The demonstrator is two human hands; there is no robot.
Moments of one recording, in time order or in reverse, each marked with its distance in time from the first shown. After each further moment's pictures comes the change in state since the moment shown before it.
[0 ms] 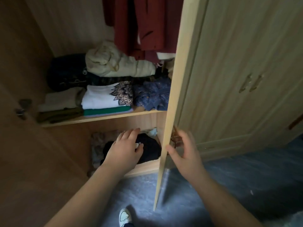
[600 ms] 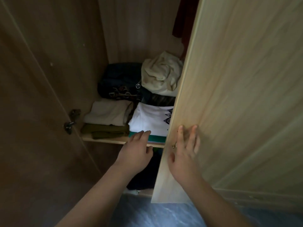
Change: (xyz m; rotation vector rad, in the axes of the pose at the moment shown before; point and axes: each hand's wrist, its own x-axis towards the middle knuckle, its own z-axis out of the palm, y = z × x) left_hand 0.131 -0.200 -0.058 -0.076 0.082 -0.214; right_hand 0.198 -0.024 0.235 -0.545 -0.118 -0.053
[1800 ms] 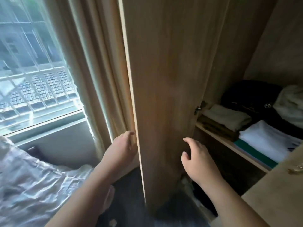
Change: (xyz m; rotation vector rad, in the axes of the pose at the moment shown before) left_hand -0.376 -0.109 -0.119 0.078 0.499 -0.850; right_hand -0.132 -0.202 -0.027 0.390 -0.534 -0.663
